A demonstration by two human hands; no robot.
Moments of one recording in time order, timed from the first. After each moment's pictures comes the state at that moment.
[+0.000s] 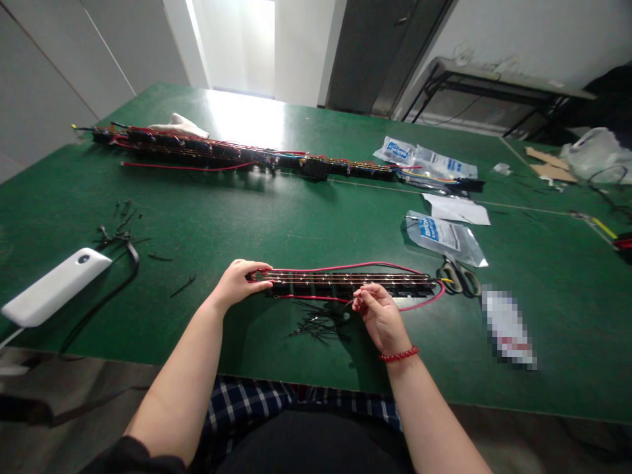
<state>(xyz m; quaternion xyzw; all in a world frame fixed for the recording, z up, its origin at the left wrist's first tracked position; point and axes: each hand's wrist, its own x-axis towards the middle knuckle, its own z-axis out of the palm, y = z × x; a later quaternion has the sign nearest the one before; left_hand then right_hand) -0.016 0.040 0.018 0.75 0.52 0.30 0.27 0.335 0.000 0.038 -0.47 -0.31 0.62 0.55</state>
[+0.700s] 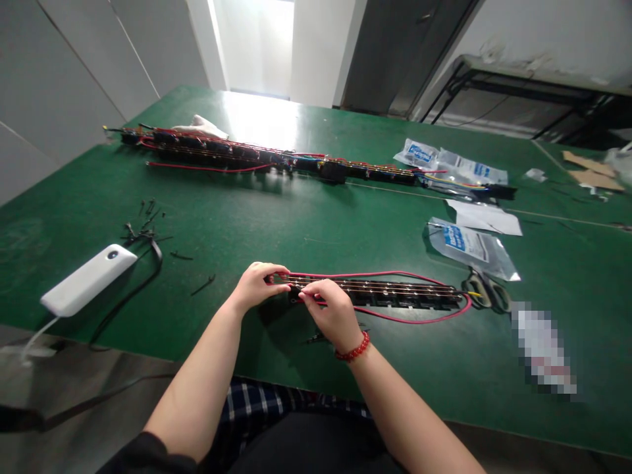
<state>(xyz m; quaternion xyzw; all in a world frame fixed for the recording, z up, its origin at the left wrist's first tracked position) -0.012 0.040 0.019 0.74 0.53 0.31 0.26 0.211 0.011 0.072 -0.41 -0.78 0.26 0.40</state>
